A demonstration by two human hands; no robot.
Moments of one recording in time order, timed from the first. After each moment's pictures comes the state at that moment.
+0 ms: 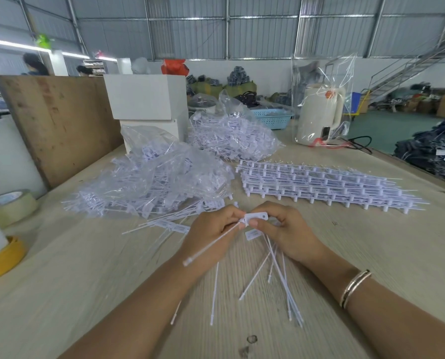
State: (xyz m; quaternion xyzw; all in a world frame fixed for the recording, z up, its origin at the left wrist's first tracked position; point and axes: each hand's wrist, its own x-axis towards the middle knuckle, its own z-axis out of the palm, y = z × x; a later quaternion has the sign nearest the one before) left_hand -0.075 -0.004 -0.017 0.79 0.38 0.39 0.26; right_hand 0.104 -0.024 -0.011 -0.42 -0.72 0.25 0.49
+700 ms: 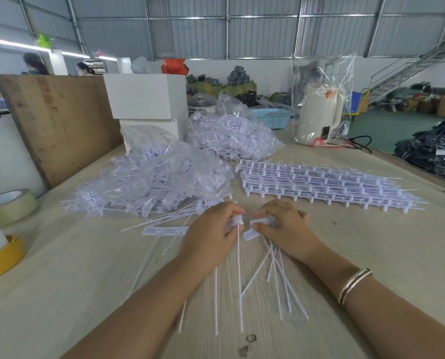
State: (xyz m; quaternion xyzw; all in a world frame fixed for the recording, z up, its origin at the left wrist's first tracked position) left_hand -0.072 -0.010 -0.017 0.82 0.42 0.38 0.12; right_hand 0.111 -0.013 -0.021 -0.63 -0.71 0.07 0.31
